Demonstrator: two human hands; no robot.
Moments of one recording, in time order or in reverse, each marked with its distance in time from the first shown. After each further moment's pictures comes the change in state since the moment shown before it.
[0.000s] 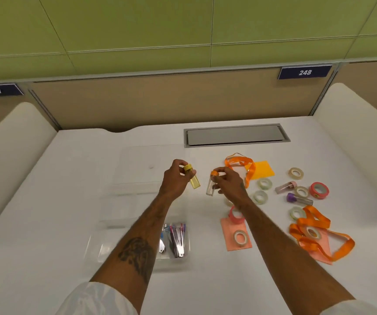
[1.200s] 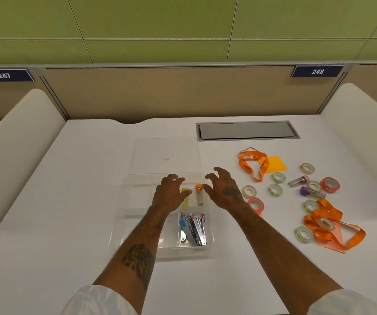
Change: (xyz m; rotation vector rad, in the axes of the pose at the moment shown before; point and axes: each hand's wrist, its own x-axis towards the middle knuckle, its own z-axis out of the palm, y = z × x) left_hand -0.032 -0.097 -0.062 0.625 -0.112 0.089; right_hand -0.022 0.021 0.092 -1.041 -0.022 -0.336
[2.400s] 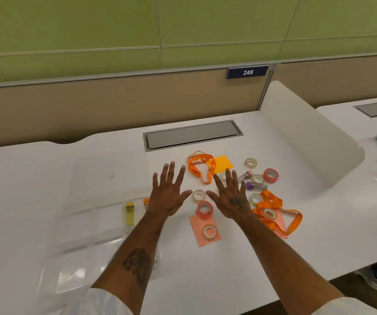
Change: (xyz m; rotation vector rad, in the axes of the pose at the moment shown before) left_hand 0.038 0.143 0.052 0.404 0.060 0.370; right_hand -0.058 0.160 -0.050 -0.228 -0.012 0.264
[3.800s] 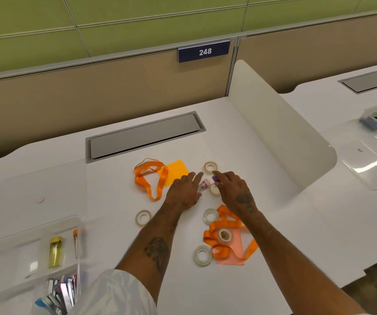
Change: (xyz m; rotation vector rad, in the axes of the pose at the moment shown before) left_hand 0.166 0.202 0.060 -0.083 -0.281 0.171; right_hand 0.069 0.200 0.005 0.276 0.203 -0.079
